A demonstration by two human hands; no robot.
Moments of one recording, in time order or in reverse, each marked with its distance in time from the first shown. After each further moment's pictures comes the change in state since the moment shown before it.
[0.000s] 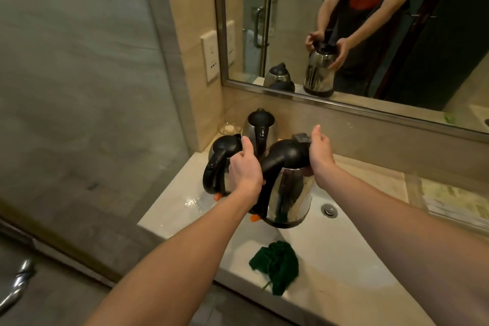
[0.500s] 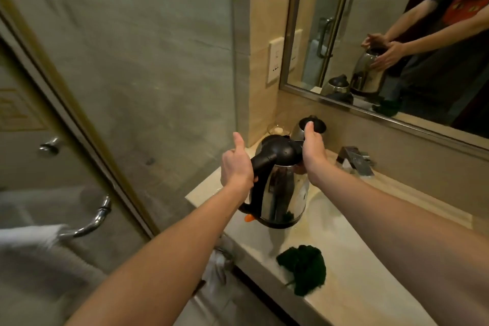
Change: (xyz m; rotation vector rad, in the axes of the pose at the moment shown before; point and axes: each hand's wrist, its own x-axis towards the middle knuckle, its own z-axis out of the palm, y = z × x) left_hand -0.020 0.000 -0.102 -0.072 0.261 -0.058; right_hand -0.055 -0.020 0.085 -0.028 -0.328 -0.017
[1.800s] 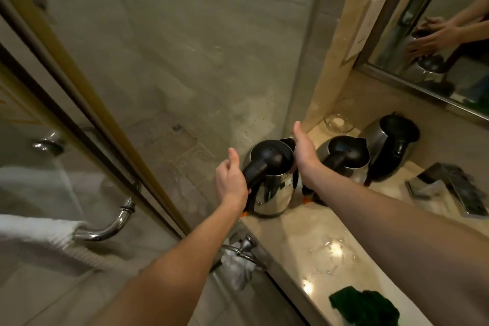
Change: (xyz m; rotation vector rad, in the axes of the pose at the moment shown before) left_hand 0.146 -0.083 -0.072 -0.138 0.143 -0.127; right_hand 0.085 0.047 0.190 -0.137 -0.255 0.037
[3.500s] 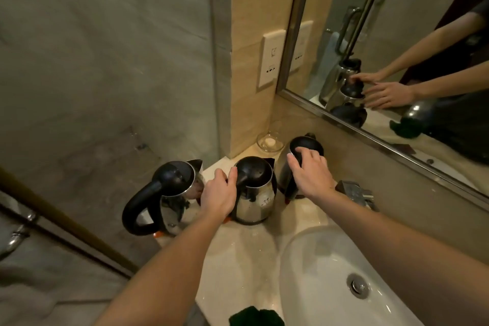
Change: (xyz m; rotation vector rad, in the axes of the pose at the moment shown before) left_hand -0.030 -0.015 0.179 0.741 -0.107 0.242; right_hand 0.025 -0.007 -0.249 -0.903 0.157 -0.399
